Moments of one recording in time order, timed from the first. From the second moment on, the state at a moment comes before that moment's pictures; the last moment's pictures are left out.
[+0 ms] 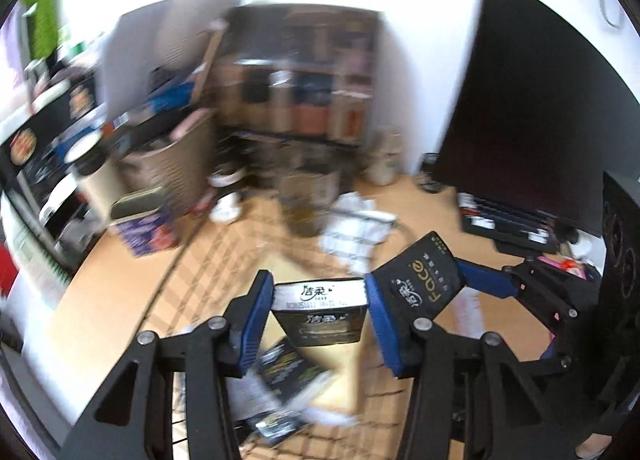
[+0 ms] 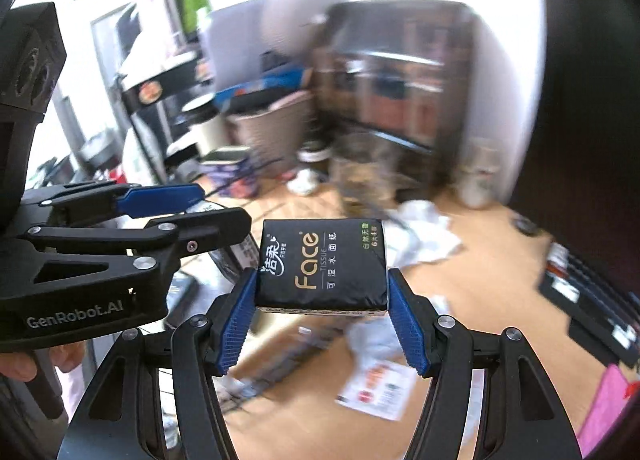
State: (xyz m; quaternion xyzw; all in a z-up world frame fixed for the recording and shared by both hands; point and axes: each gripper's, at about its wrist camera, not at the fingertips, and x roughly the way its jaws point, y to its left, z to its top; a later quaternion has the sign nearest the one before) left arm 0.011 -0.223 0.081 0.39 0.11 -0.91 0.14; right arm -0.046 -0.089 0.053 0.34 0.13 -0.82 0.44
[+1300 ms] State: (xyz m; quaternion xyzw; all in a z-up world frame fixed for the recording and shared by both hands) left arm -0.090 -0.025 -0.016 0.51 0.03 -0.86 -0.03; right arm -0.113 0.154 -0.016 0.44 0.04 -0.87 0.20
